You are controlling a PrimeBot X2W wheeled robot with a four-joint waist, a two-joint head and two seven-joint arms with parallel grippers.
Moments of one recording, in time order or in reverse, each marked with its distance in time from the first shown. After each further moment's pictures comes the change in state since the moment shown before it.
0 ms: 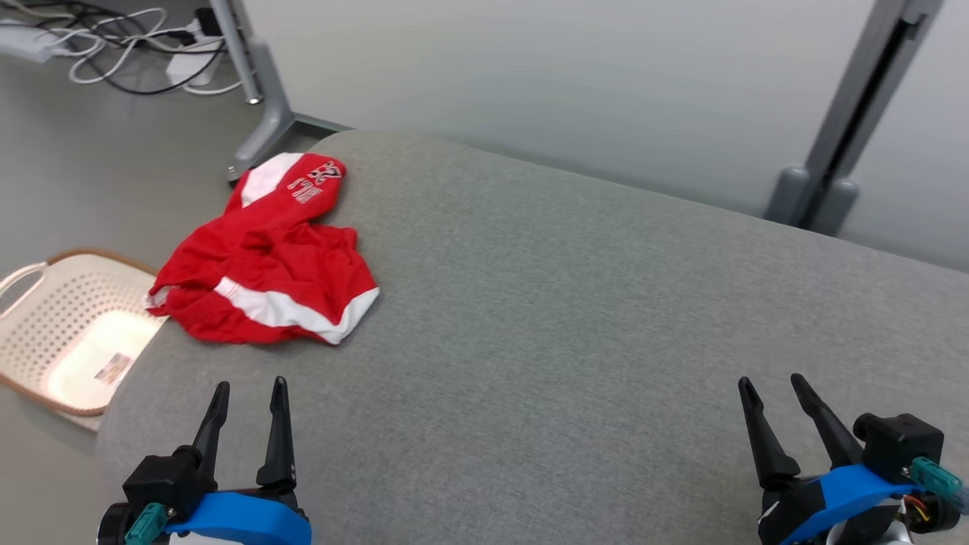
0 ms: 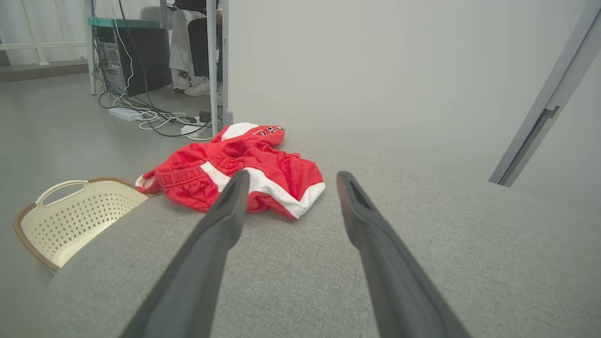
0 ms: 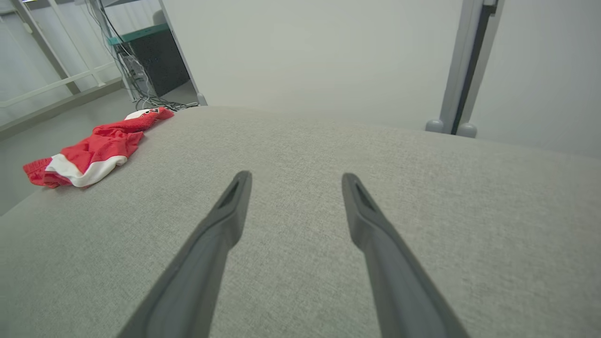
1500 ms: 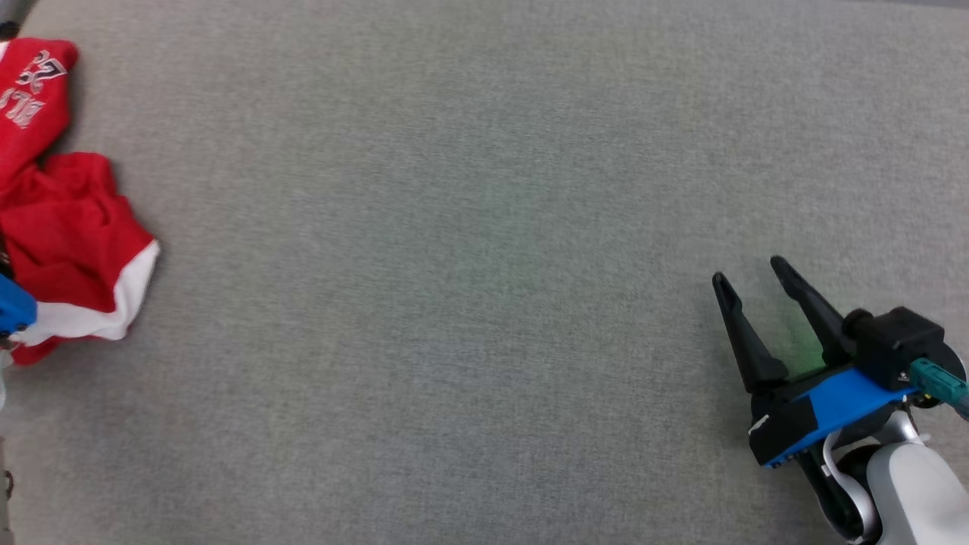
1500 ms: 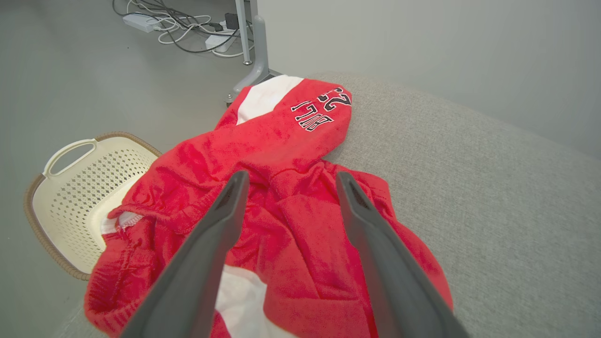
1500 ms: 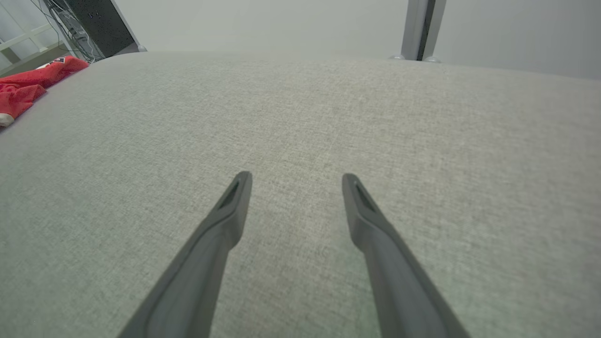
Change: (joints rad) left arm -0.532 0.292 0.226 0.280 -0.198 0.061 0.426; right arm -0.169 -0.085 0.104 -0.135 -0.021 0.000 0.075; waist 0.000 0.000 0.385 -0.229
